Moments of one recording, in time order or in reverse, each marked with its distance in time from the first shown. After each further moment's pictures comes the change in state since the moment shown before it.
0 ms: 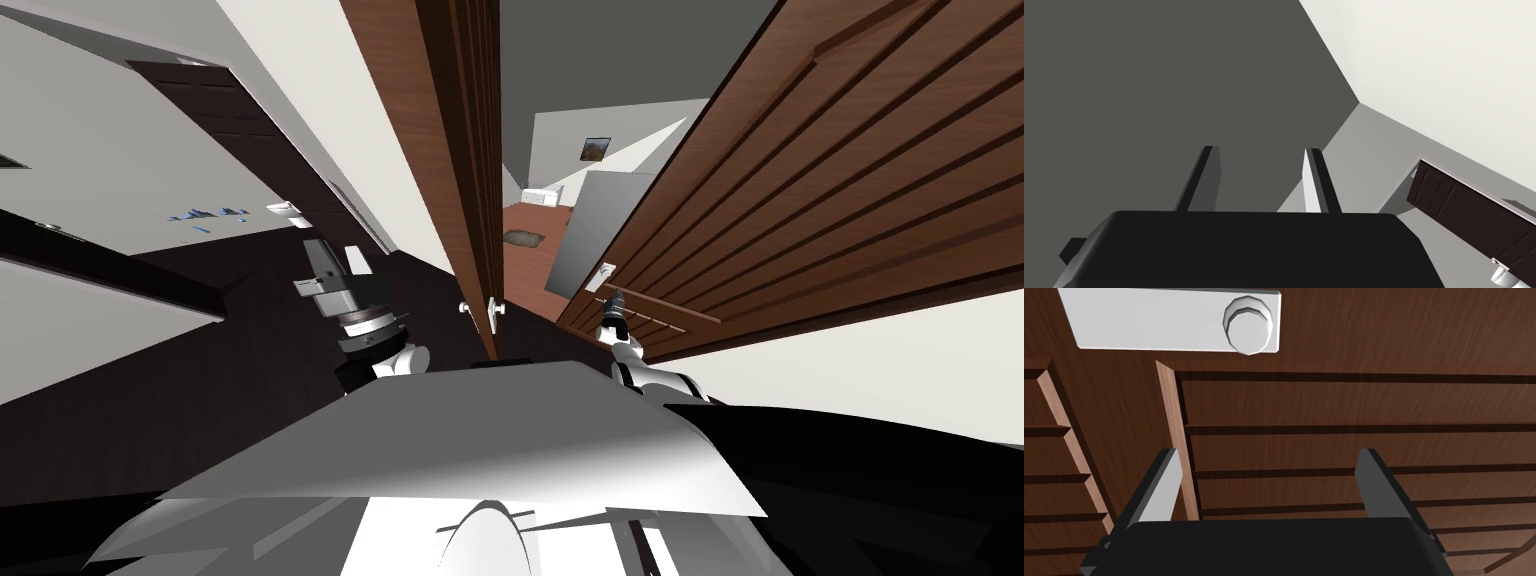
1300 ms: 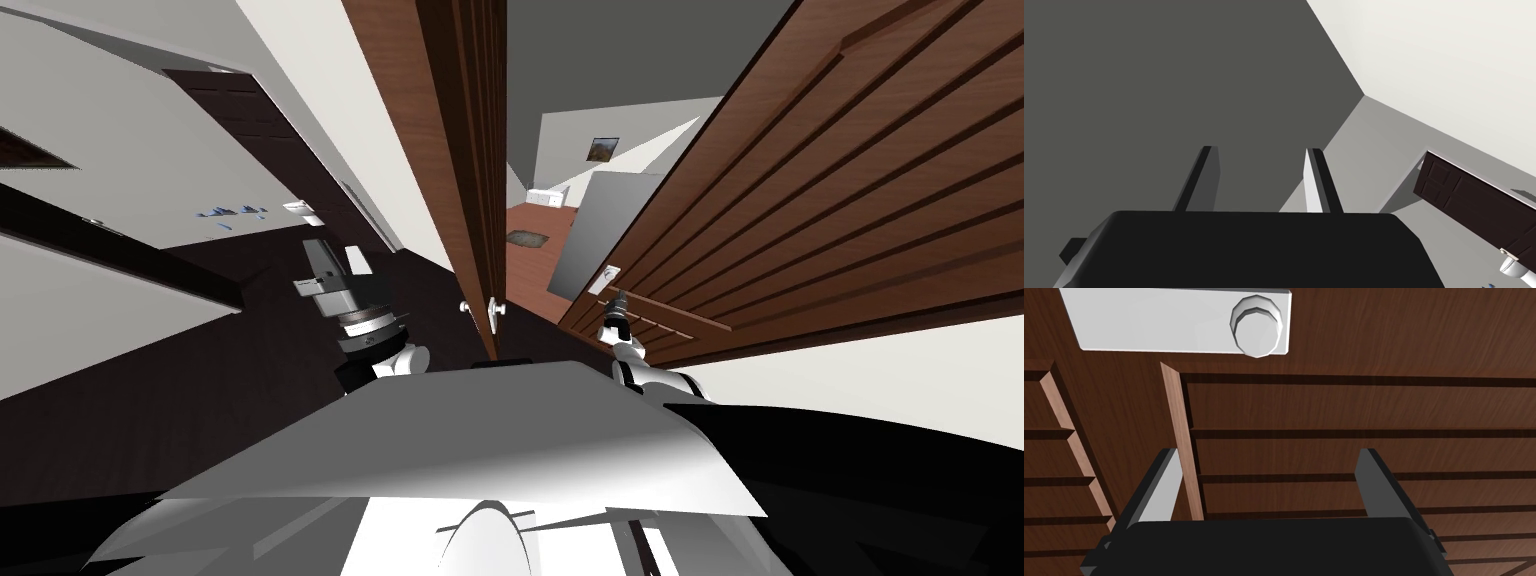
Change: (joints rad) arm -0.009 -0.006 -0.029 0.026 -0.013 0.022 0.014
